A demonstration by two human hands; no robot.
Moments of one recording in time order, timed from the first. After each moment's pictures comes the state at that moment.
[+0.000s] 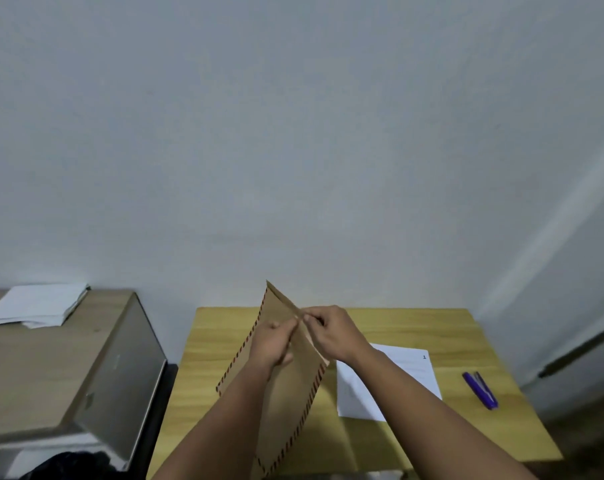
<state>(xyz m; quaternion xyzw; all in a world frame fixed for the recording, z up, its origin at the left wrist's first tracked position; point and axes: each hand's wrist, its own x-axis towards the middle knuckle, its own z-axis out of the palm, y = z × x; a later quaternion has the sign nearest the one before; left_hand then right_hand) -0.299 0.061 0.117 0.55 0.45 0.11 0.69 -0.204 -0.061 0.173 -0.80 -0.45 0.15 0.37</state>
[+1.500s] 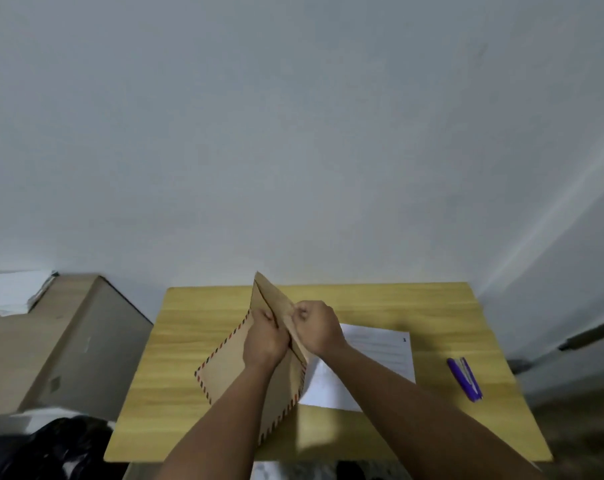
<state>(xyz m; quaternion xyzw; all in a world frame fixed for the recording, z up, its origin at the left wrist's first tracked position) -0.186 -0.023 0.082 0.75 0.52 0.07 0.40 -0.090 -0.106 0.098 -0.84 -0.32 0.22 0.38</state>
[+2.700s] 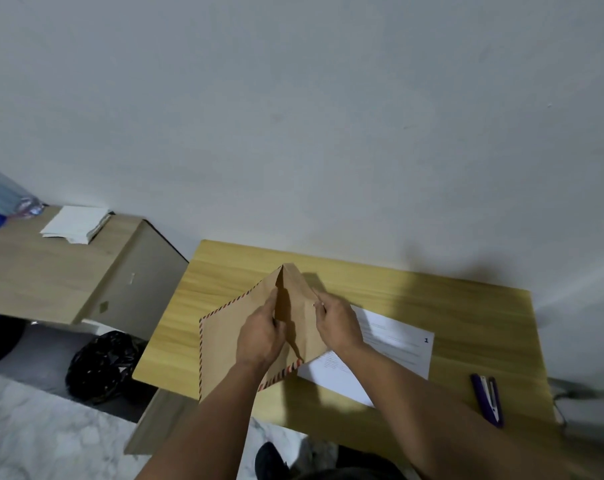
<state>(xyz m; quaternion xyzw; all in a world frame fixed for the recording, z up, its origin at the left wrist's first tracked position) -0.201 -0.058 0.071 0.80 0.51 0.06 0.30 -0.042 -0.124 0.012 -0.81 -0.39 0.26 0.35</state>
